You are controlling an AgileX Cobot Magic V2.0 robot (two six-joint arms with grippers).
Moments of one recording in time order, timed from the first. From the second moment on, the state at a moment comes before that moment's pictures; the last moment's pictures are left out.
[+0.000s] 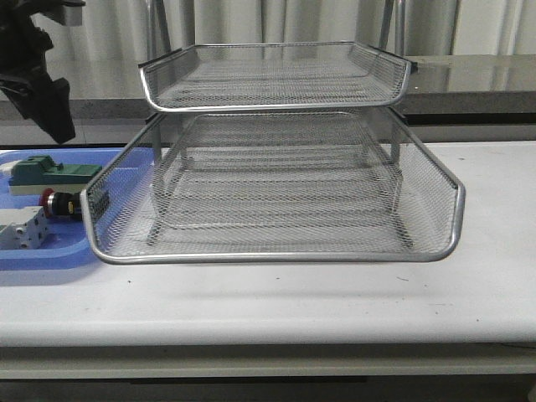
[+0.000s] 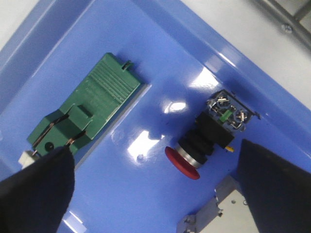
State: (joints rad) left arm -0.03 2.13 -1.93 -0.16 1.10 0.82; right arm 0.23 0.40 -0.74 -0.14 0.93 0.23
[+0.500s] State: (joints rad) left arm -0.10 2.25 -1.95 -0.16 1.12 1.02; right arm 0.23 0.40 -0.74 -0.14 0.93 0.23
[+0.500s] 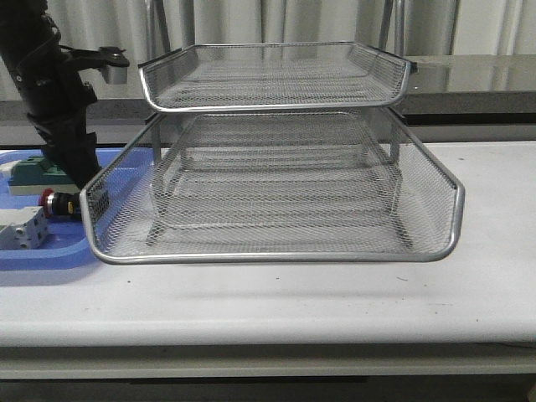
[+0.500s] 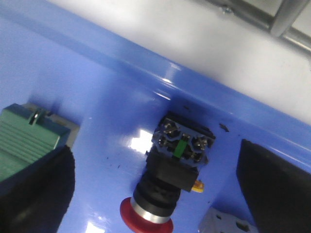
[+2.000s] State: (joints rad) left arm -0.10 2.36 -2.16 -0.14 1.22 1.01; right arm 0.23 0.40 -0.74 -0.14 0.93 0.23
